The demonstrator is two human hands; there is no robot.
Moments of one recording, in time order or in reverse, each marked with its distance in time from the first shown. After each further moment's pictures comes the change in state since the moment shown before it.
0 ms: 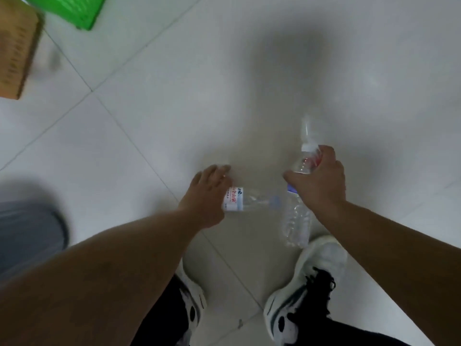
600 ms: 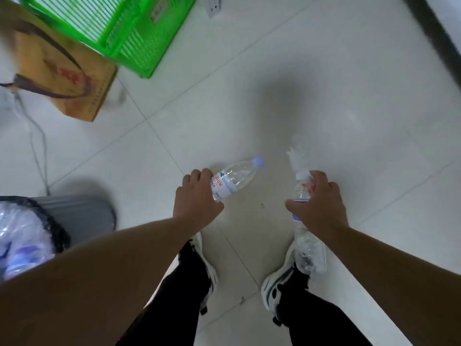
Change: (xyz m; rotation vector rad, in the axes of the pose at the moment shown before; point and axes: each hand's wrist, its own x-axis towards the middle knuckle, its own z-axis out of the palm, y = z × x) left_hand -0.132 0.018 -0.166 -0.320 0.261 -0.445; right_hand -0.123 -0.082 -0.125 -0.185 -0.139 -0.142
